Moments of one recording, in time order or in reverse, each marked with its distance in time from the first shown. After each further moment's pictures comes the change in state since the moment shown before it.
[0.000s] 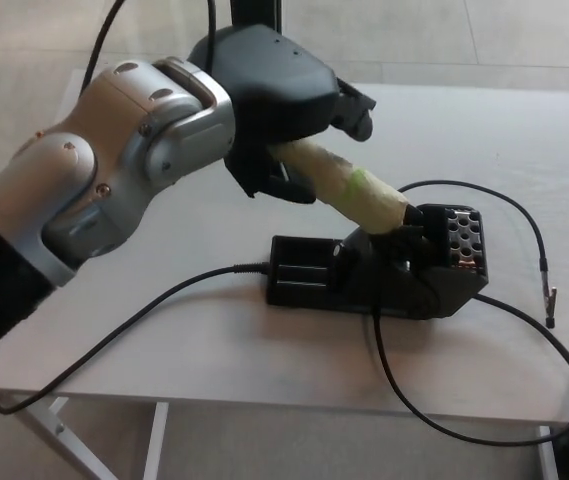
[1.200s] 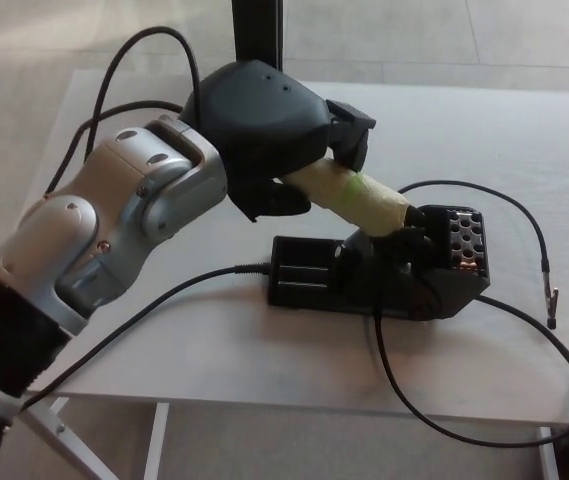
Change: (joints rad) left_arm 0.175 -0.104 0.146 0.076 0.092 -0.160 0.260; right_arm -0.017 -0.014 0.027 0.009 -0.008 0.000 -0.001
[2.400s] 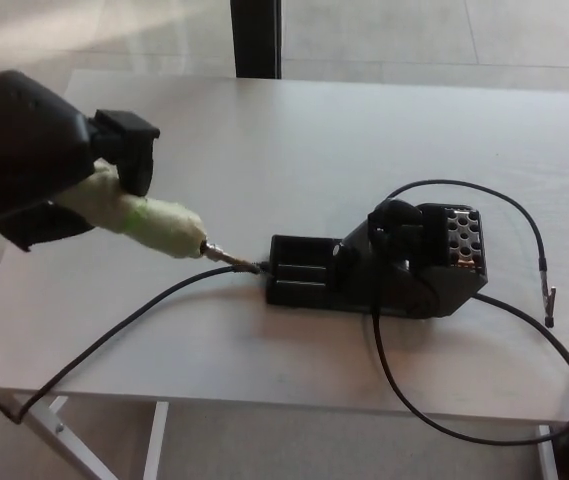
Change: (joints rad) left_arm 0.388 0.361 0.416 -0.064 -0.109 -0.337 0.094; right_arm 0.005 -0.022 -0.009 0.020 -0.003 -0.004 -0.002
